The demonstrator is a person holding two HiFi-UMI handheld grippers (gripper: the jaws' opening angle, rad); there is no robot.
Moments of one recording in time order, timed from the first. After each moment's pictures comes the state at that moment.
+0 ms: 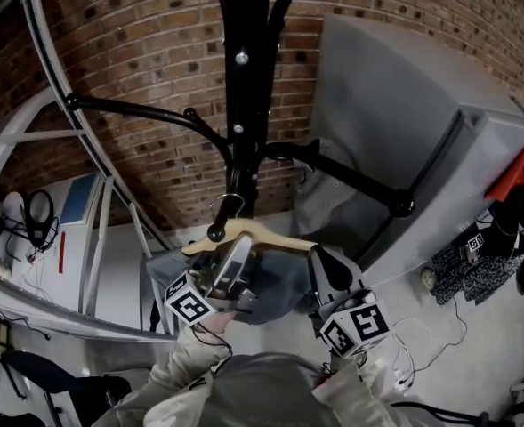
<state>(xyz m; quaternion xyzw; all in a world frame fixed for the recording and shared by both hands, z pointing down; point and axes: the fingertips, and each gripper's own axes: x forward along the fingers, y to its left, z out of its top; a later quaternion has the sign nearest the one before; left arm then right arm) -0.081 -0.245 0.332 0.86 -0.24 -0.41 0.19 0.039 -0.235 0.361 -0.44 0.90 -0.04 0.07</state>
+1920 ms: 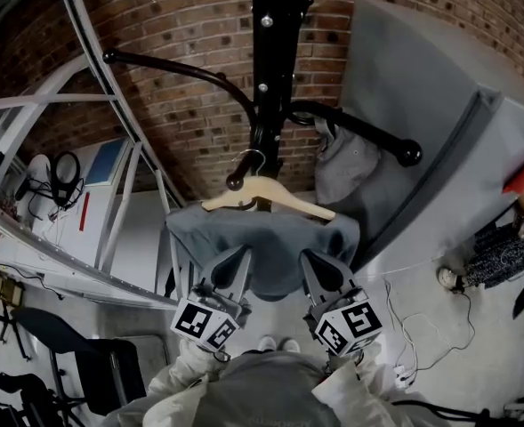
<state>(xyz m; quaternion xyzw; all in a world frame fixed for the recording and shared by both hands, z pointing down) -0.093 -0.161 0.389 0.83 -0.54 -0.11 0.03 0.004 -0.172 0.404 -0.35 0.93 -0.09 0.04</state>
